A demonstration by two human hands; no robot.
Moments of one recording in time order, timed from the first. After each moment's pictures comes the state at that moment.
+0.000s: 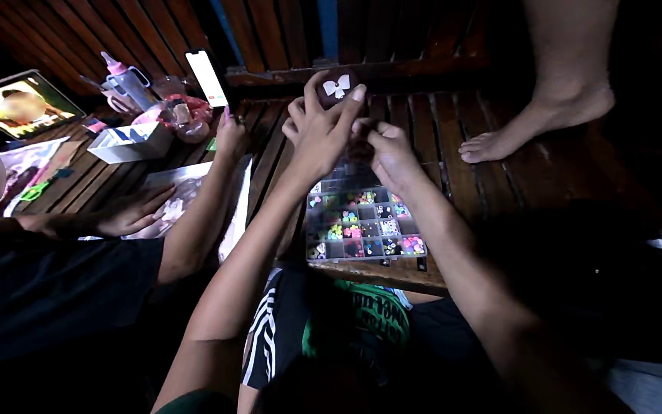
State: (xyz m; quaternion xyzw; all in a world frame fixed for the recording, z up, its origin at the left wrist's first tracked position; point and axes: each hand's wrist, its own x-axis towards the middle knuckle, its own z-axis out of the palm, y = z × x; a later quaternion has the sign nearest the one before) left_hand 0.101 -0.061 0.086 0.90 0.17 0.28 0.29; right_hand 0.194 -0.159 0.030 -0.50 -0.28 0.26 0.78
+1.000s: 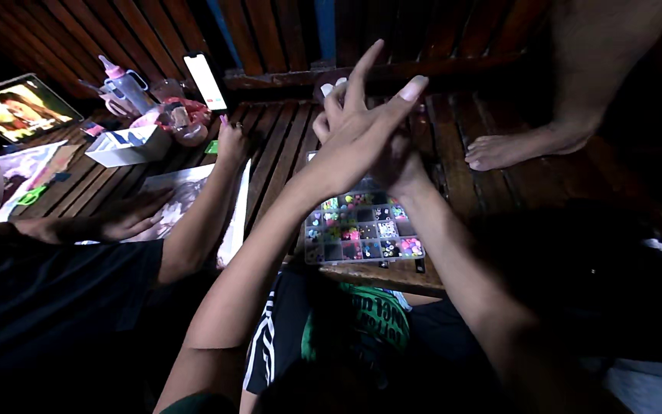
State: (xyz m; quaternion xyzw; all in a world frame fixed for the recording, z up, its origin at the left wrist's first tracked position) left_hand 0.086 -0.102 0.120 0.91 0.04 0.20 0.35; right_hand 0.212 -0.151 -0.005 -0.39 -0.35 0.24 0.82
